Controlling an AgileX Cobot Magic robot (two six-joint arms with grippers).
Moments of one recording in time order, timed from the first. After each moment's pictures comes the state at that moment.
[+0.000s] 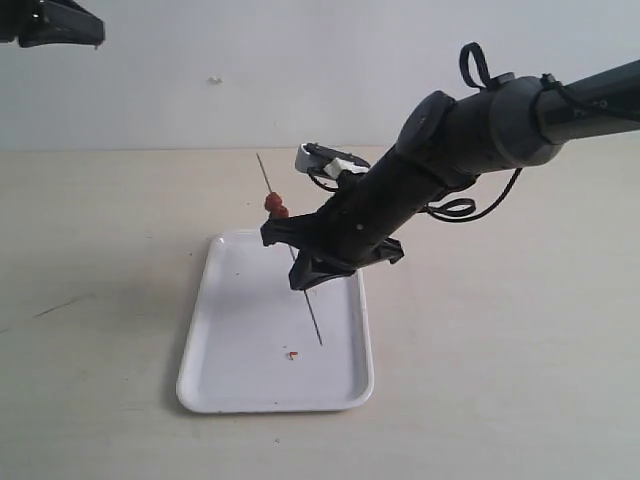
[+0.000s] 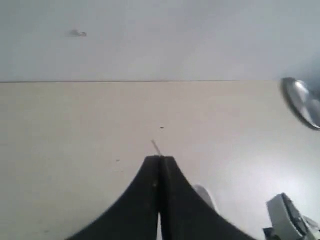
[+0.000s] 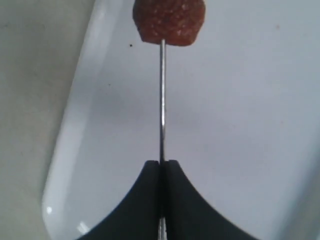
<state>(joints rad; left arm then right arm) 0.05 1.86 -1.64 -0.95 0.87 0.65 0.34 2.14 -1.40 0.79 0.68 -0.37</state>
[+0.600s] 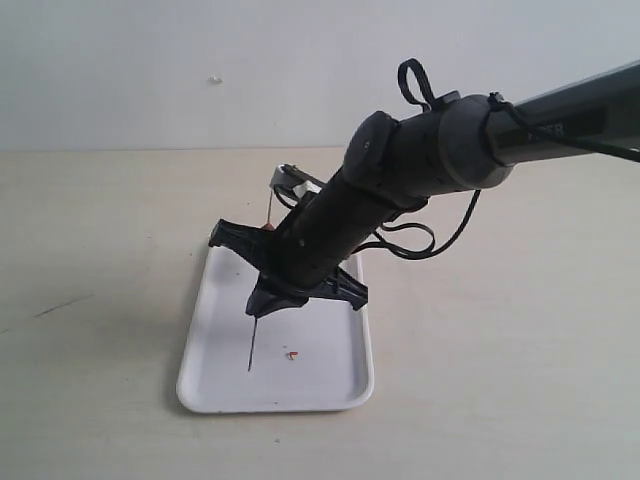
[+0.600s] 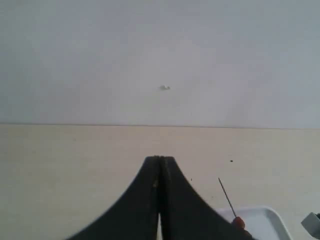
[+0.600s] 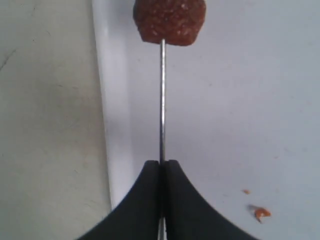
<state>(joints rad) 0.05 1.18 -0.96 -0.97 0.40 0.85 0.47 2.14 -1.40 0.76 0.63 0.12</state>
